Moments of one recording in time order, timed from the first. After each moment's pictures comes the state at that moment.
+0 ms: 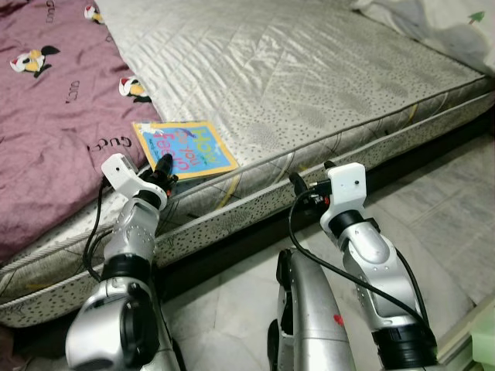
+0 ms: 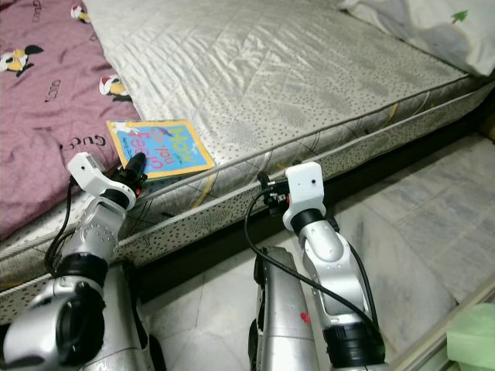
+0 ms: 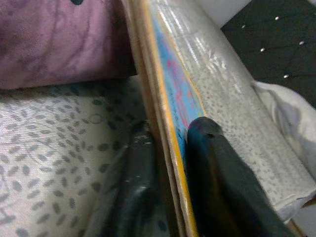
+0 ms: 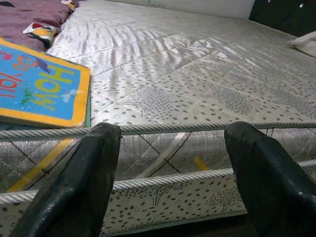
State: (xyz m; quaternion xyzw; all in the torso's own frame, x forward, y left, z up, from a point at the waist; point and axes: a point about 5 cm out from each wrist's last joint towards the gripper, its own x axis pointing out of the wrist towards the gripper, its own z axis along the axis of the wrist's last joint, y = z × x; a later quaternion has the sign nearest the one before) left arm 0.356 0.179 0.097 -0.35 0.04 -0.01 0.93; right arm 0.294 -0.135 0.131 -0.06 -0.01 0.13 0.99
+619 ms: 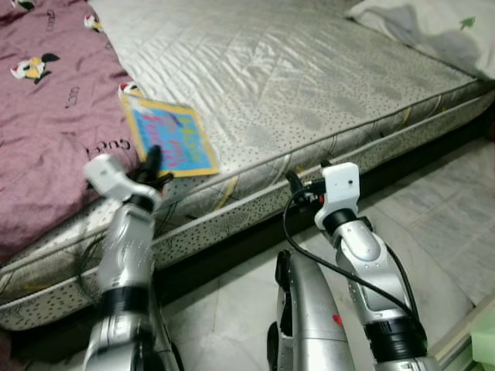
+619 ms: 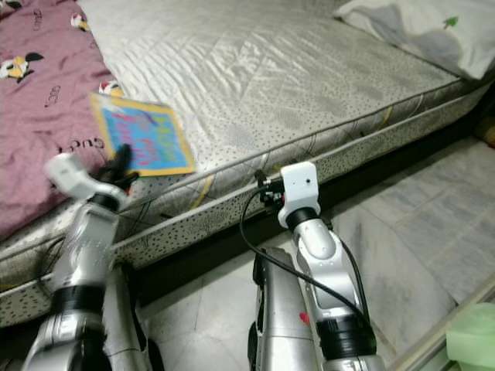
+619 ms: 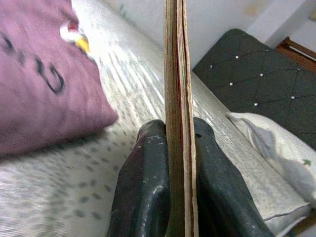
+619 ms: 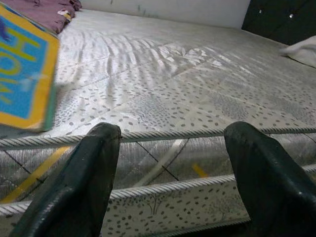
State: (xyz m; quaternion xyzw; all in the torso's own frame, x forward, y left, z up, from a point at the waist) left arm 0.317 0.182 0.127 -0.31 -0.07 -0.02 0.95; right arm 0.301 -0.130 0.127 -0.05 -0.03 0.12 0.99
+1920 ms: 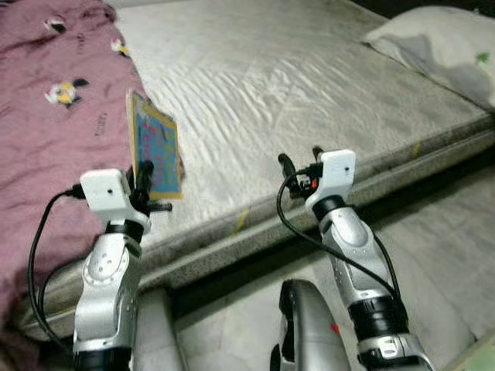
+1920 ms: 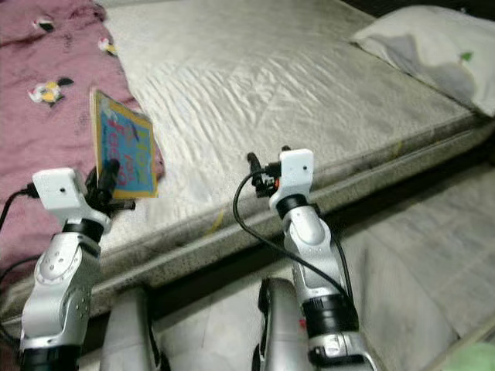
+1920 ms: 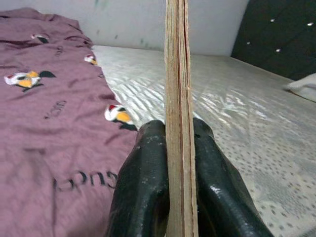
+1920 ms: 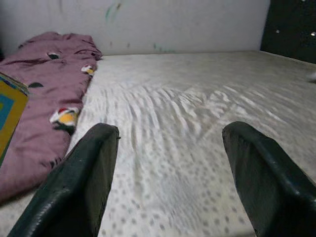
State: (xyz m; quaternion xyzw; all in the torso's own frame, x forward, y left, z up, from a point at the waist) left arm 0.271 0.178 0.141 -0.07 -0.06 0.00 1.00; right arm 0.320 -0.115 0.136 0.02 -0.06 0.13 0.99
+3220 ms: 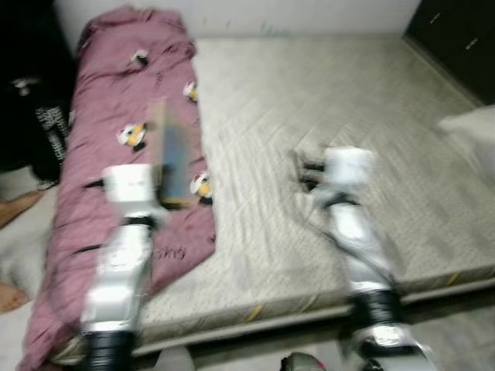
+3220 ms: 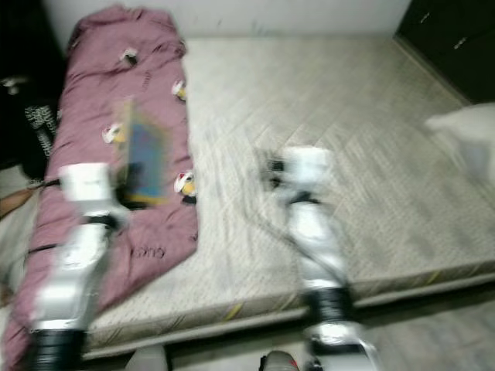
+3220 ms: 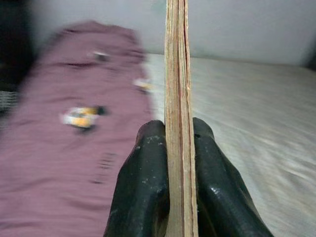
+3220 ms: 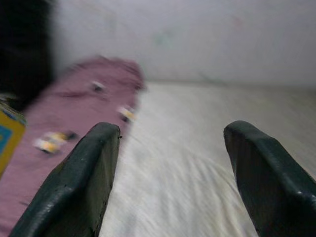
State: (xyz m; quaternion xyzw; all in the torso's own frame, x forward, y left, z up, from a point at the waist) left arm 0.284 0.183 0.128 -0.04 -0.01 0.03 1.00; right arm 0.332 -0.104 0.144 0.01 -0.07 0.13 0.99
